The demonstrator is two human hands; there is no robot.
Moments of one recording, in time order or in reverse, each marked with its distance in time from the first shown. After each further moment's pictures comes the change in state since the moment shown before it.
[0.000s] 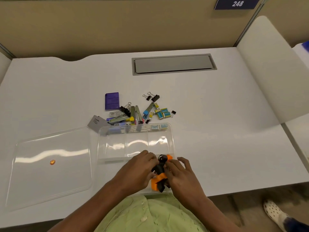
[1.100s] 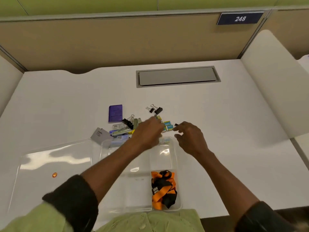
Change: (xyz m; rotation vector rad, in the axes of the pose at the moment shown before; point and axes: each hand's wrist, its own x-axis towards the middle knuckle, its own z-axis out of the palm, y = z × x) left_hand 0.145 -0.041 -0.075 0.354 0.100 -0.149; right_hand 0.147 0.115 -0.030 0.314 0.127 0.350
